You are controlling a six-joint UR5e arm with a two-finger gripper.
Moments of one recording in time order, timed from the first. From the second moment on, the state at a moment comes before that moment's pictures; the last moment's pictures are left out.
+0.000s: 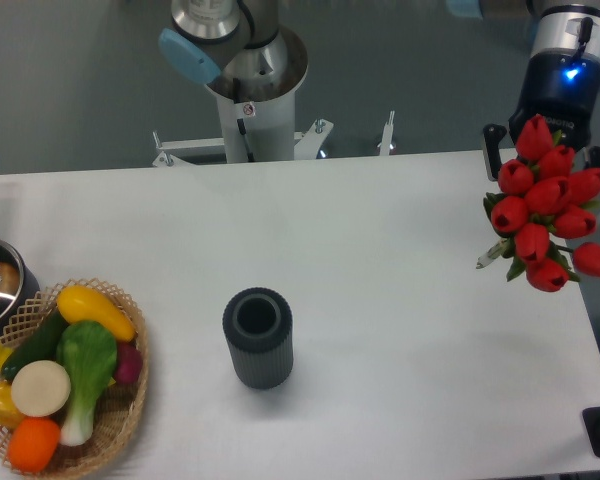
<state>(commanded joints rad) 3.00 -1.78 -1.58 -0.87 0.56 1.04</state>
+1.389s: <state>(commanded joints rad) 2.96 -1.73 -1.60 -0.87 0.84 0.93</state>
